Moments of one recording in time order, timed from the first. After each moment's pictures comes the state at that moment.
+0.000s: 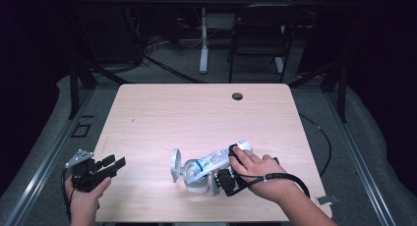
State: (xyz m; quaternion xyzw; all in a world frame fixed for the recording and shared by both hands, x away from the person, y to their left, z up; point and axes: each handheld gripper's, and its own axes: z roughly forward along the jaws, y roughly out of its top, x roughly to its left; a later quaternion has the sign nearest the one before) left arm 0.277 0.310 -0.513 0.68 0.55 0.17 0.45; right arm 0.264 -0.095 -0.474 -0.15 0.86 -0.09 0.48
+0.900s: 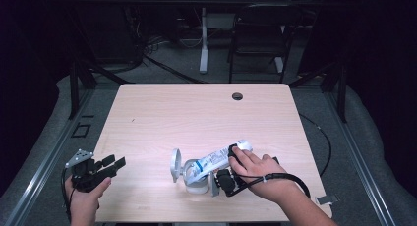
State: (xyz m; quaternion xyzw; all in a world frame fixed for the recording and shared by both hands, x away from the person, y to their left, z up) left arm 0.277 0.311 -0.513 0.68 0.55 0.17 0.45; right arm 0.263 -0.094 -0.472 -0.16 0.86 -0.10 0.48
